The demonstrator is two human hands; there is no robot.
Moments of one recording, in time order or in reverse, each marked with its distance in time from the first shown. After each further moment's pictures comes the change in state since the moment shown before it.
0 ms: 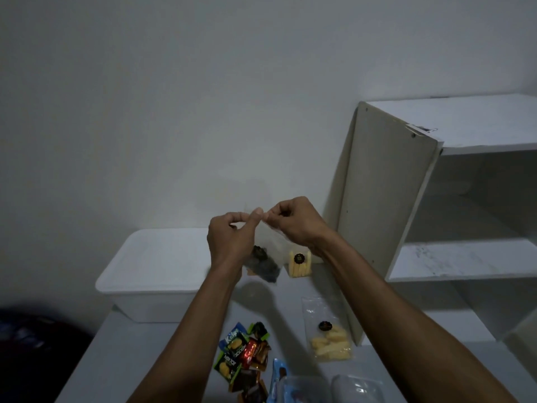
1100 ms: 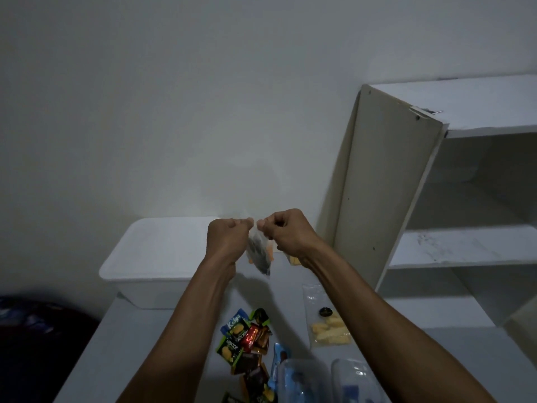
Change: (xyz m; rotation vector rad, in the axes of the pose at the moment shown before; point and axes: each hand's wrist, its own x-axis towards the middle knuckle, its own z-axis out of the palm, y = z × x) left_hand -0.010 -0.003 -0.011 0.020 -0.135 -0.235; right_hand -0.021 0.021 0.032 0.138 -0.015 0.116
